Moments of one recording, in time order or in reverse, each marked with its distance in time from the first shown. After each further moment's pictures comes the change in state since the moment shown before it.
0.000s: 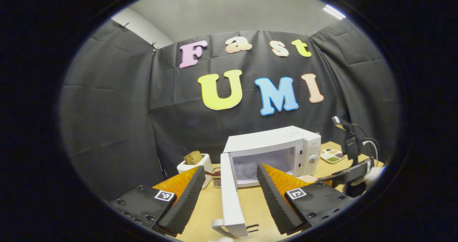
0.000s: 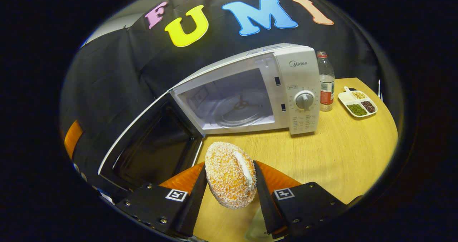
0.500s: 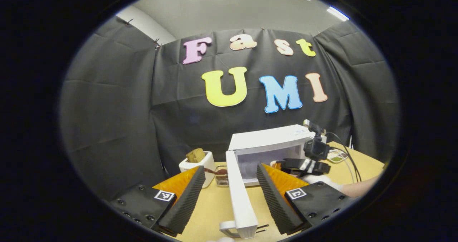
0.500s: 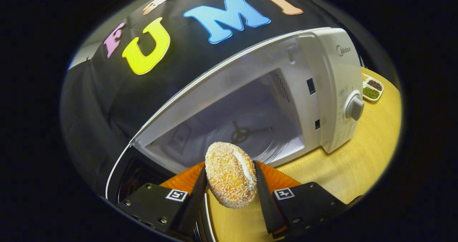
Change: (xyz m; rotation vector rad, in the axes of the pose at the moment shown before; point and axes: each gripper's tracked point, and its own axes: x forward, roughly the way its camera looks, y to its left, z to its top) left arm 0.010 0.022 -0.012 -0.029 0.015 0.020; right arm 0.140 0.015 0.079 0.269 -0.206 -0.167
